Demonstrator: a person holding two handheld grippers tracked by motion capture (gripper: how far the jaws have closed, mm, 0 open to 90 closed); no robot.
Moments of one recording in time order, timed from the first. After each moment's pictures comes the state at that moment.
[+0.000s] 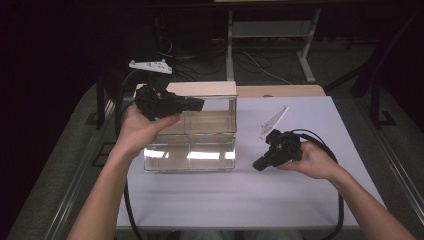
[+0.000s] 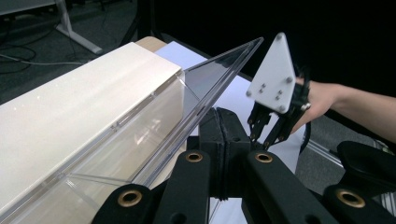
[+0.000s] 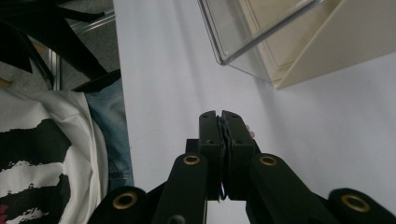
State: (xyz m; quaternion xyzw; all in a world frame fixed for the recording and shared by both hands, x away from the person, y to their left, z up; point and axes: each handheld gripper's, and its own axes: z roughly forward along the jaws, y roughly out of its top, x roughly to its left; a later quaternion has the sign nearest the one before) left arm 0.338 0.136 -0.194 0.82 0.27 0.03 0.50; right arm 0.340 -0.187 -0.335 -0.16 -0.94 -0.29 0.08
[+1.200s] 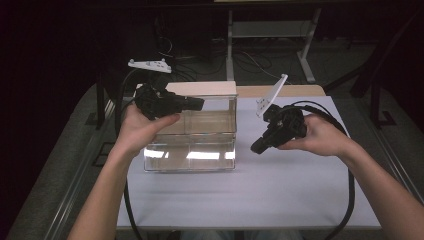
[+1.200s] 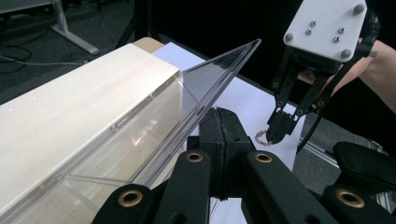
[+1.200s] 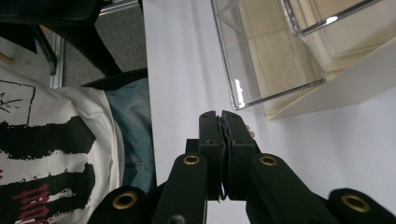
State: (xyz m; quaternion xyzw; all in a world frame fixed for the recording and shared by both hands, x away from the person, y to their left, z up) left arm 0.339 0.137 -0.194 0.82 0.27 0.02 0.50; right arm 0.340 -0.168 -0.246 -0.10 -0.95 -0.27 0.07
